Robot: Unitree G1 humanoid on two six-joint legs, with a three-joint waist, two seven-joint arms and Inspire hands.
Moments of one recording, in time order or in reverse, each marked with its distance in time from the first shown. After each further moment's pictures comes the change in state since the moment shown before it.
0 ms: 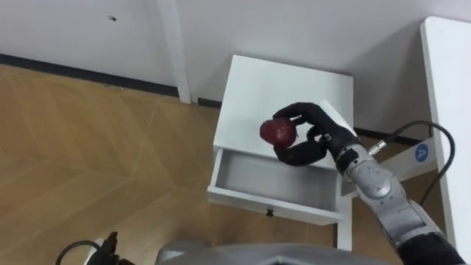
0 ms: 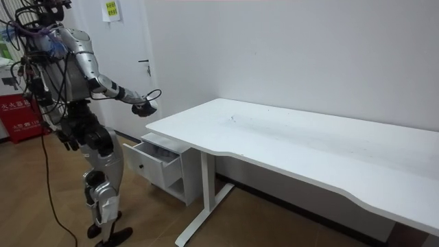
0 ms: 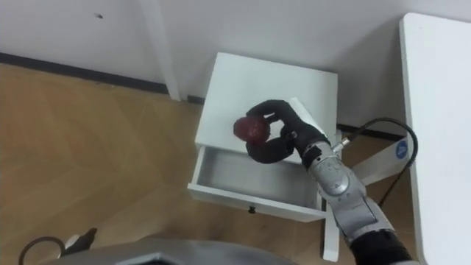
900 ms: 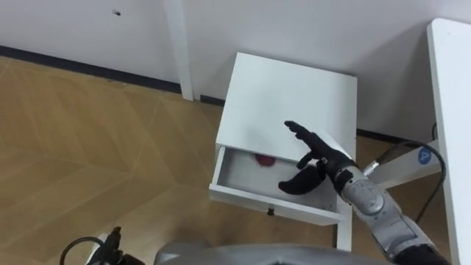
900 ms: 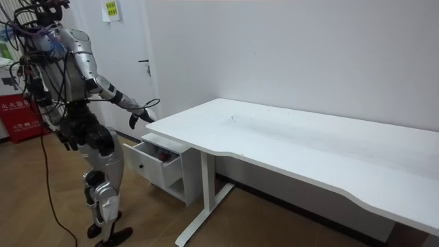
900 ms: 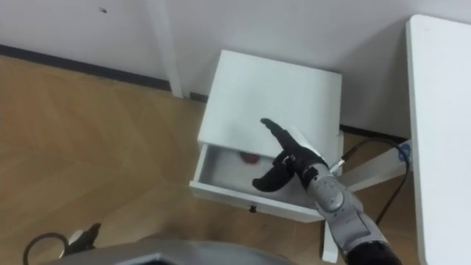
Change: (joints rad) left arm 0.002 -0.005 -0.009 -0.004 -0.020 -0.002 0.014; right arm 0.032 0.042 -0.003 0.202 -0.069 0.008 0.004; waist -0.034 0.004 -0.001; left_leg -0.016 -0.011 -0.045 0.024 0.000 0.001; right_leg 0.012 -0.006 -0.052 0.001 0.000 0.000
